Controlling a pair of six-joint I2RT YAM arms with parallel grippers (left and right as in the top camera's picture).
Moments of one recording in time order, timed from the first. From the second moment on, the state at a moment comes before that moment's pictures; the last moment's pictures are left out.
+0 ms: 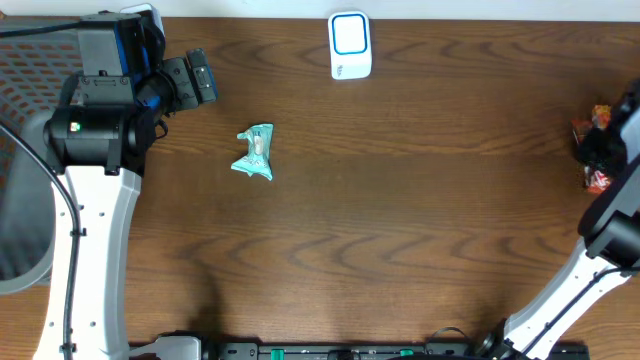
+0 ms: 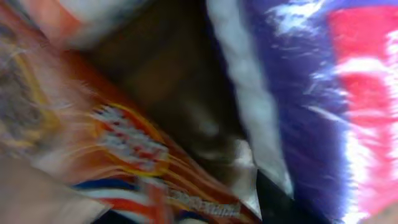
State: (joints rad) left arm -0.02 1.44 1.62 -0.90 -0.01 -0.23; right arm -0.56 2.29 1.77 -0.86 0.27 0.13
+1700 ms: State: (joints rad) left arm -0.02 1.44 1.62 -0.90 -0.01 -0.23; right arm 0.46 2.30 1.97 -0.62 -0.46 0.55
